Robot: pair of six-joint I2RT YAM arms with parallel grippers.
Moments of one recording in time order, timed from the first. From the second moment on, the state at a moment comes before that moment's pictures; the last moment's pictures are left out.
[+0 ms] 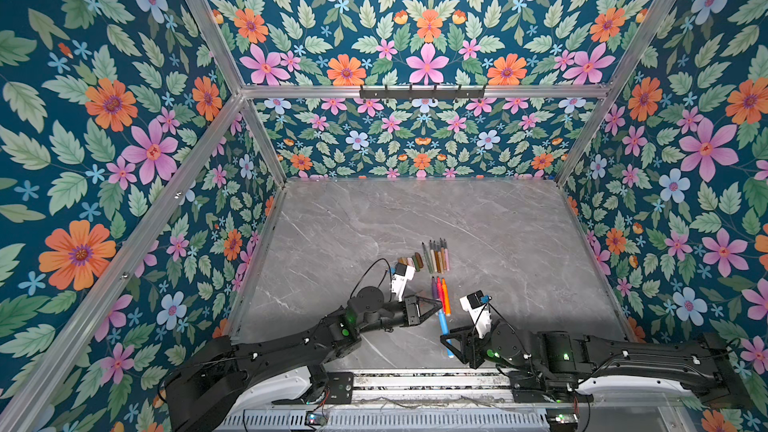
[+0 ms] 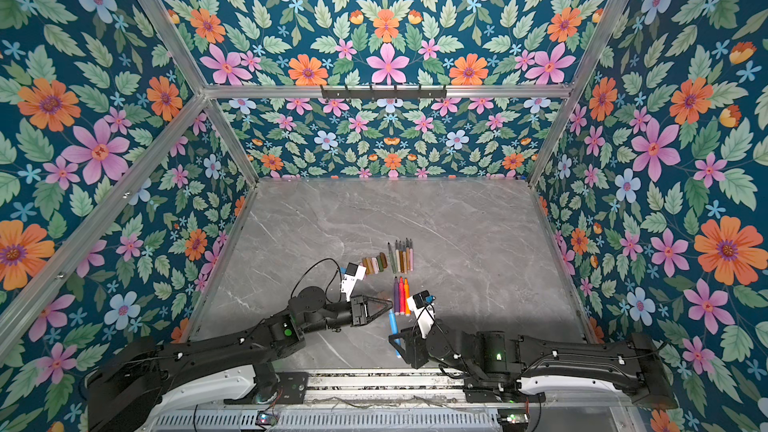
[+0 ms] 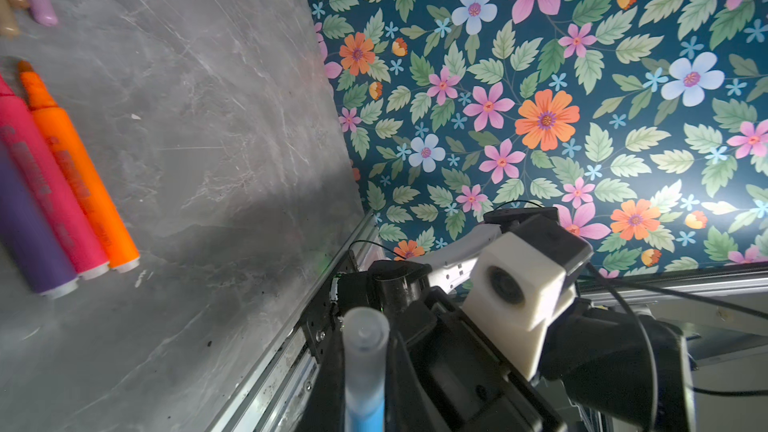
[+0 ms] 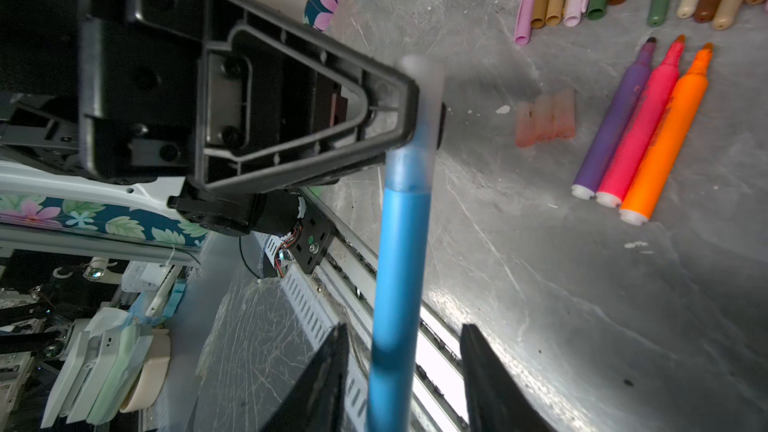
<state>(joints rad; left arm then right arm) -1.04 1.05 0.33 0.59 0.33 -1.19 1.43 0.74 0.47 -0.28 0.24 0.94</state>
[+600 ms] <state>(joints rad) -0.90 1.03 0.58 0.17 0.43 -1.01 1.42 0.80 0.44 -0.09 0.32 0.99</state>
